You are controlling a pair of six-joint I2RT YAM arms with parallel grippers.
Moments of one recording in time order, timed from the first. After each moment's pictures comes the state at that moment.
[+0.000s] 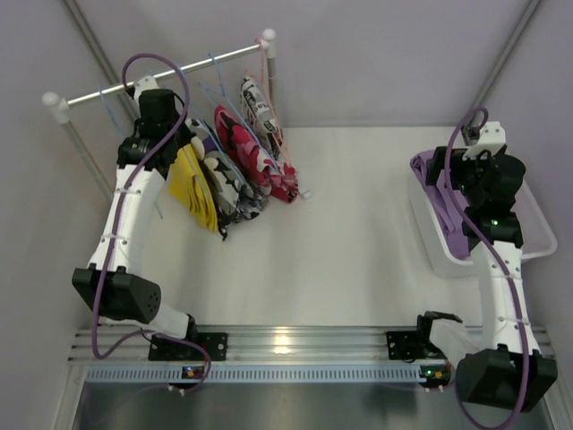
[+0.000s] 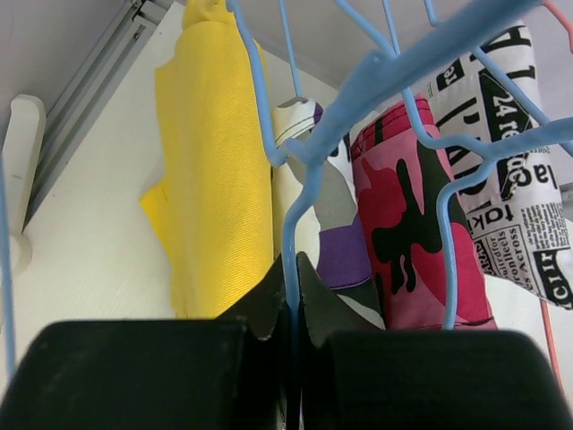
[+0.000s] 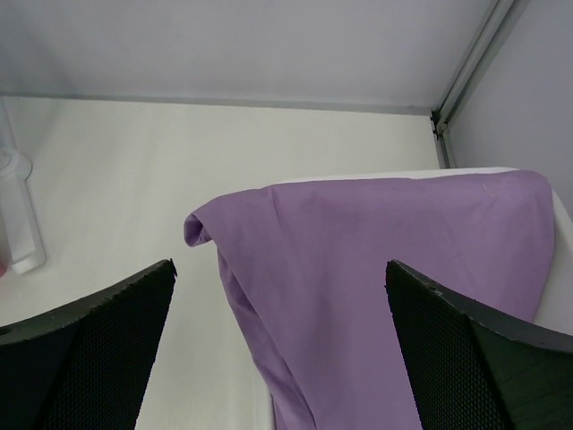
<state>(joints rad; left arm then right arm) -0.11 1.51 1.71 -0.65 -0.32 -0.48 -0.17 0.98 0.99 -0.20 -0.20 -0.06</state>
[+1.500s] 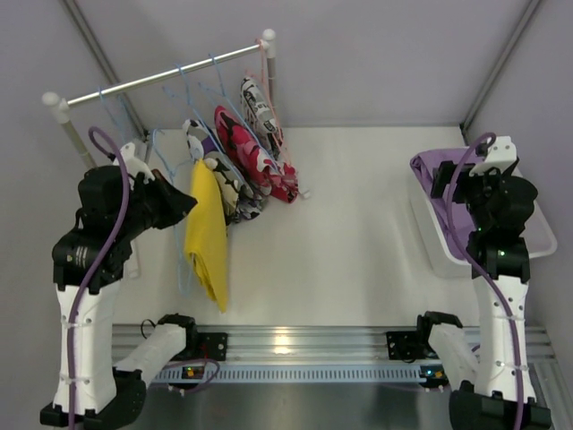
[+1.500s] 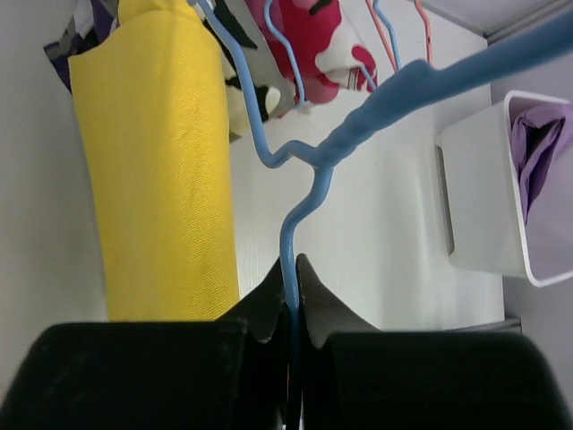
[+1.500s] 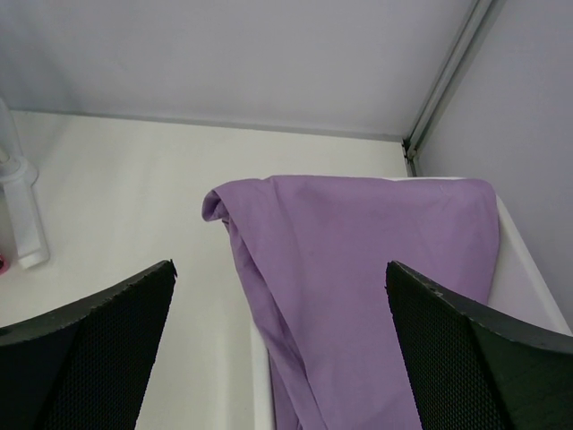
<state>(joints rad) -0.13 0.95 1.57 -1.09 0.18 -0.52 -0.17 0.78 0.97 -0.28 -0.19 -0.09</state>
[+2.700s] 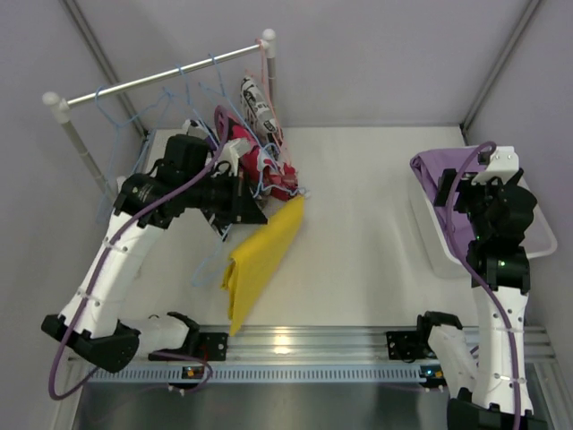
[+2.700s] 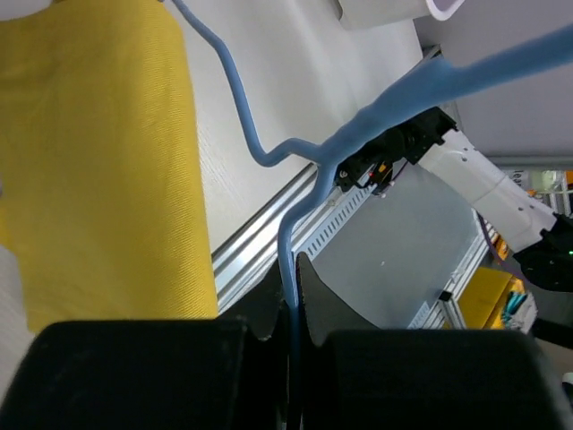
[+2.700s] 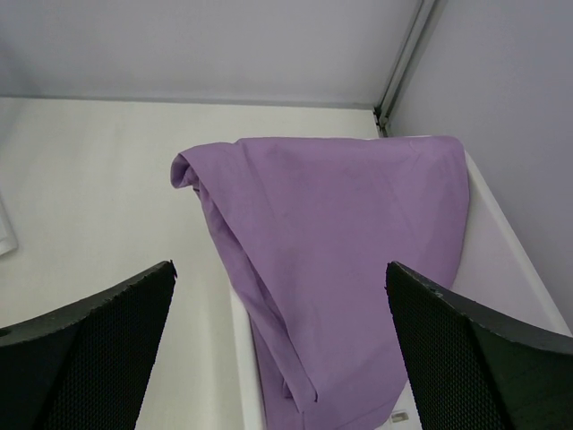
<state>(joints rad) -0.44 1.22 1.60 -1.13 0.62 -0.39 -0.17 0.71 0.94 -0.37 -0.09 -0.10</state>
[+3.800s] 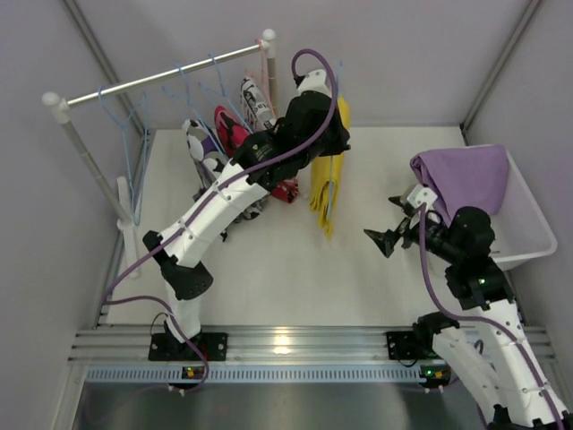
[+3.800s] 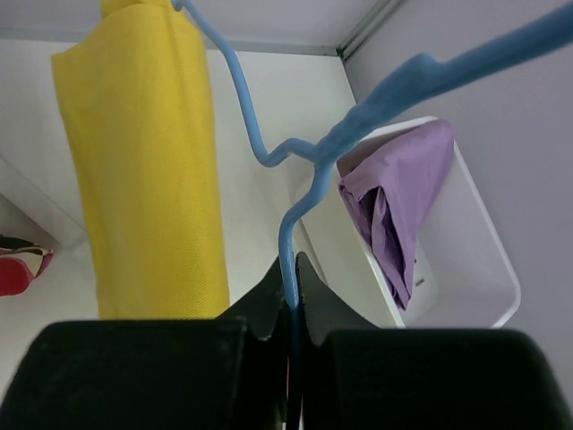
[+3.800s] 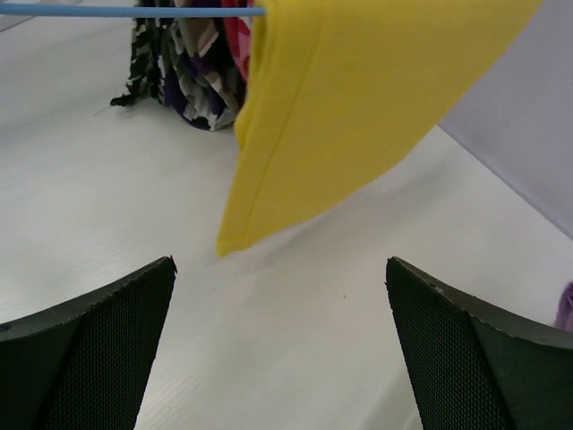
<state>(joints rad) -0.91 1.90 2.35 -0.79 -0.33 -0.66 0.20 0.59 0.75 -0.33 -0.60 -0.29</state>
